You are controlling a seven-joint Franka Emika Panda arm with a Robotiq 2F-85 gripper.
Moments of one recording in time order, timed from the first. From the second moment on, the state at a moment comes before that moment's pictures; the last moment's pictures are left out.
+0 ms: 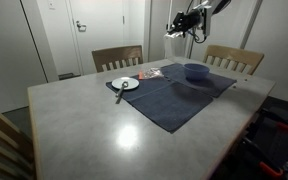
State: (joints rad) arm -0.24 0.58 -0.23 -1.64 1.15 1.57 -0.80
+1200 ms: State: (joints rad) arm 0.05 0.30 -0.05 -2.12 0.74 2.43 -0.16
